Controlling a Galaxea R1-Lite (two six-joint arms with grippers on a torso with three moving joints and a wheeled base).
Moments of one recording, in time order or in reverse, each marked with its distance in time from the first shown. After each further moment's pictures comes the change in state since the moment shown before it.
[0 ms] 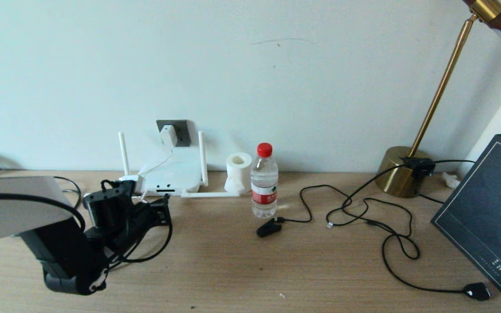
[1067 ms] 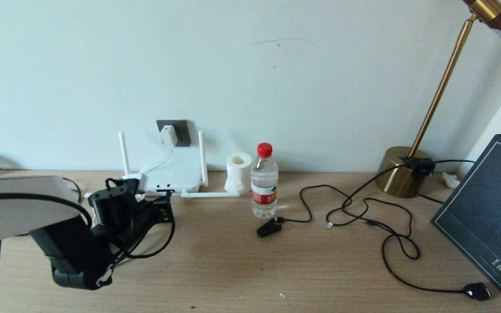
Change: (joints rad) left arm -0.001 0.036 -0.051 0.000 0.006 0.003; right arm 0.000 0.000 0.000 0.000 0.000 0.000
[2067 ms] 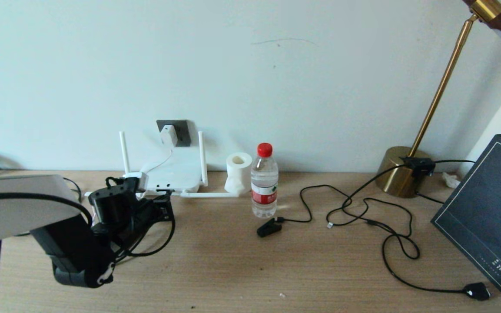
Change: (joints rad) left arm 0.000 0.000 -0.016 0.002 0.000 0.000; right arm 0.000 0.000 0.000 0.000 0.000 0.000
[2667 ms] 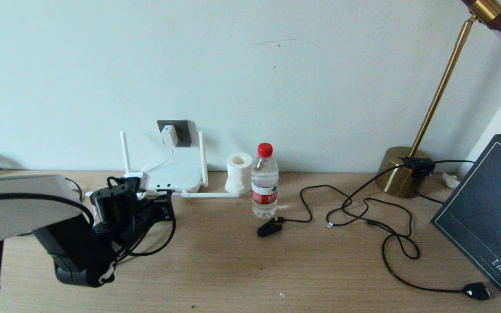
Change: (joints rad) left arm -0.001 0.010 -0.012 0.000 0.000 0.000; right arm 0.000 0.000 0.000 0.000 0.000 0.000
